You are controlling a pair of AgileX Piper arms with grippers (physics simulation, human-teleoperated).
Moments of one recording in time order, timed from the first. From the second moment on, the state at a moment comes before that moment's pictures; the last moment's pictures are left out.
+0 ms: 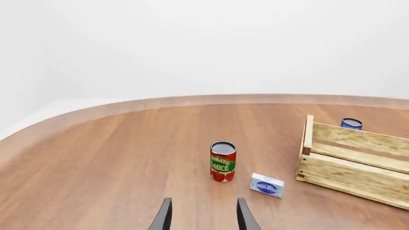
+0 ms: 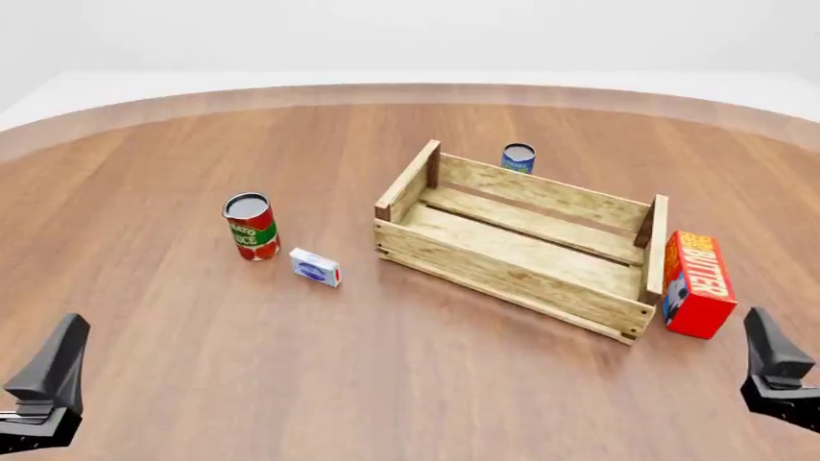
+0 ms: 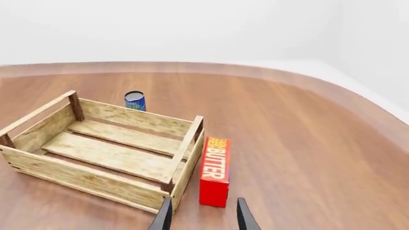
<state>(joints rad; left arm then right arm) 0.00 0.01 0.00 0.00 0.00 -0.17 0.24 -0.04 -0.04 -0.04</state>
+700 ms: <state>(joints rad) 0.00 0.01 0.00 0.00 0.00 -0.25 0.61 -0.02 -0.36 -0.05</state>
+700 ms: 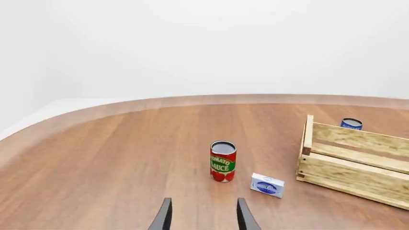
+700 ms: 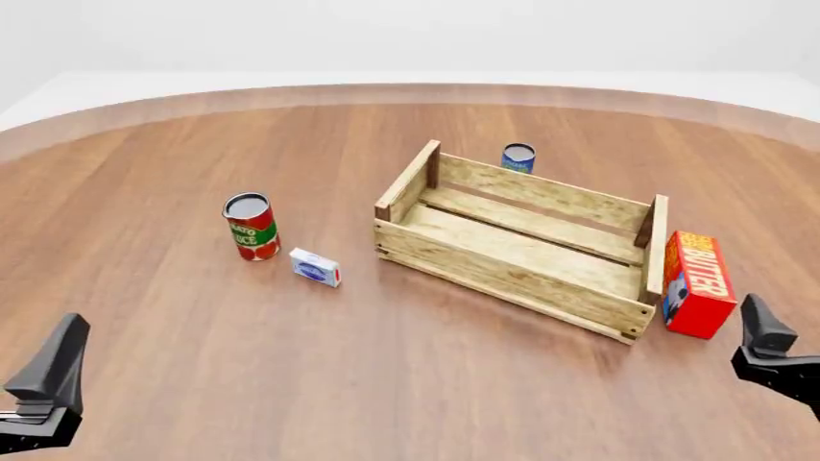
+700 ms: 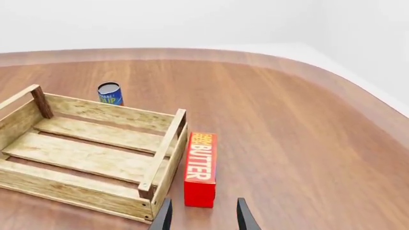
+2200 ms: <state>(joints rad) 0.00 0.01 0.00 0.00 0.00 -0.25 1.34 -0.03 -1.02 -0.05</state>
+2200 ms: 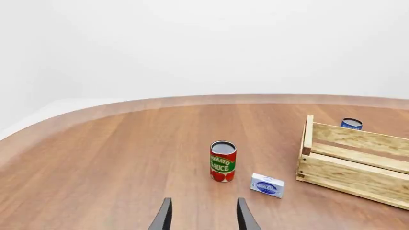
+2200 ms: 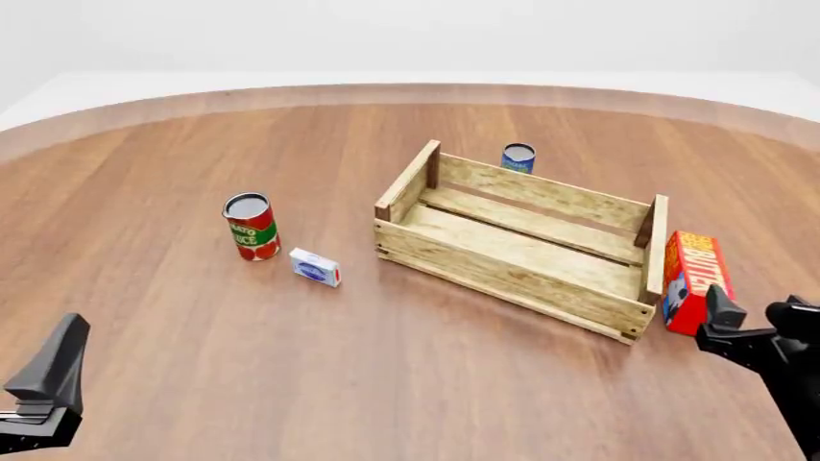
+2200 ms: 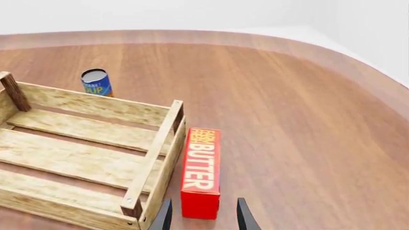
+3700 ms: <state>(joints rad) 0.00 0.01 0.00 0.00 0.00 -0.25 1.69 -0.13 -1.20 -0.05</state>
